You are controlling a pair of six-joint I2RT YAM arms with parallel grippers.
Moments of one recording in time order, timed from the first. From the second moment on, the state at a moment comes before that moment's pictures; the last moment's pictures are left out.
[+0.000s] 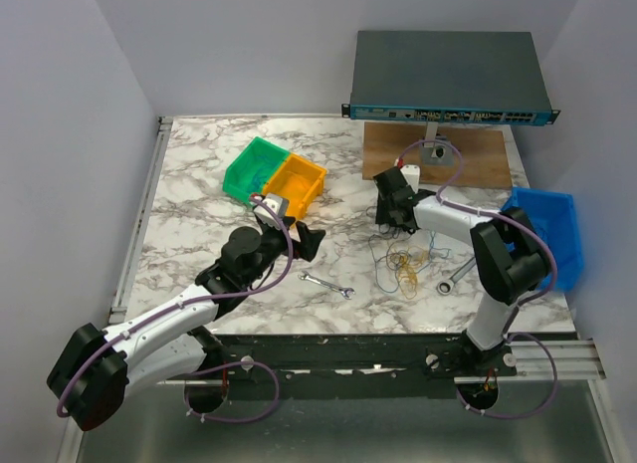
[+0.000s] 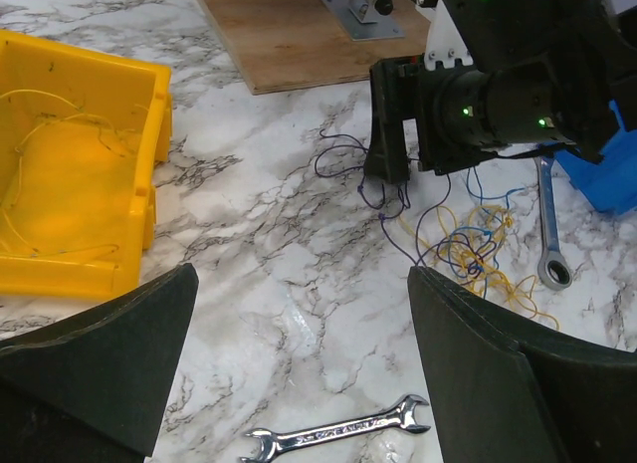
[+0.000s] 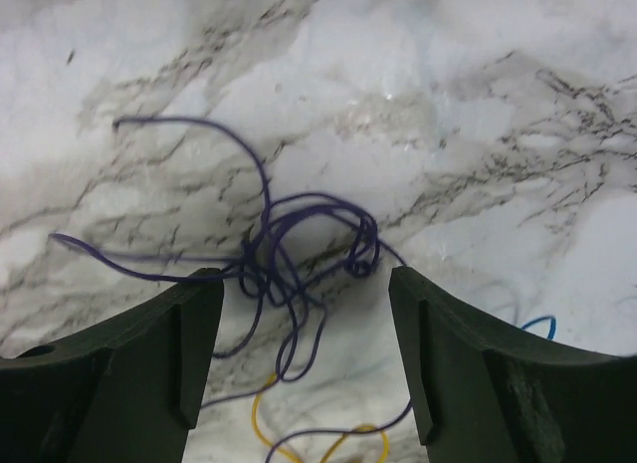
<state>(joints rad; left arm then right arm) -0.73 0.96 0.43 0.42 -0.06 -0.32 0.51 1.76 1.06 -0.32 0.48 0.51</state>
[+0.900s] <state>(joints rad) -0.73 1.01 0.43 0.50 0.12 -0.29 0.48 1.22 1.30 -0.35 0.17 0.43</state>
